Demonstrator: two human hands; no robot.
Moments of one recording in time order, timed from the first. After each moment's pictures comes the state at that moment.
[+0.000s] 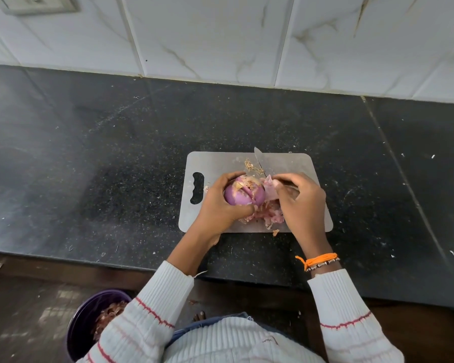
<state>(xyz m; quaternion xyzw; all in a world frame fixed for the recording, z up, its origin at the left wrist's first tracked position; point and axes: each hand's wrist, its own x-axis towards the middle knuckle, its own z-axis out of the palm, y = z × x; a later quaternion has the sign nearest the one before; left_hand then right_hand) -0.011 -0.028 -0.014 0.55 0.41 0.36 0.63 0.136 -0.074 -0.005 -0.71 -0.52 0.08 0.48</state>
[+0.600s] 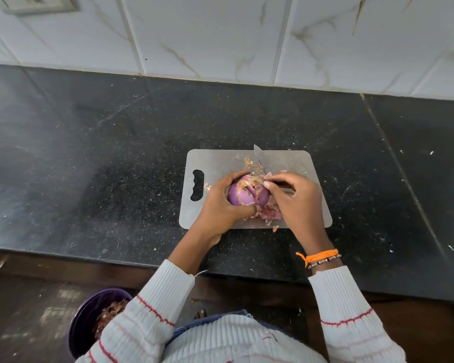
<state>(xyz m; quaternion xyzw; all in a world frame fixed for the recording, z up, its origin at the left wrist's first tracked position) -0.012 -0.036 -0.010 0.58 0.40 0.34 0.62 0.133 -0.079 0.000 -0.67 -0.56 0.10 0.47</state>
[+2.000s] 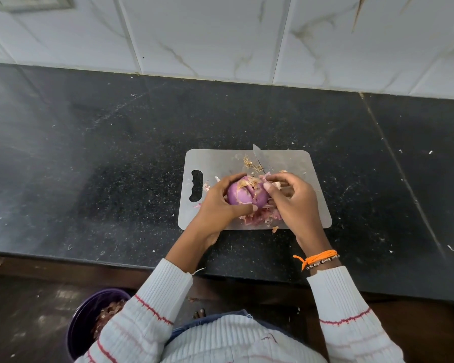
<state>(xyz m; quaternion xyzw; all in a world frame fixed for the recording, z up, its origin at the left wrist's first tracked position) -0.013 -0.029 -0.015 0.53 0.40 0.34 0.67 0.131 -0.077 -0.004 -0.71 -0.46 0.23 0.47</state>
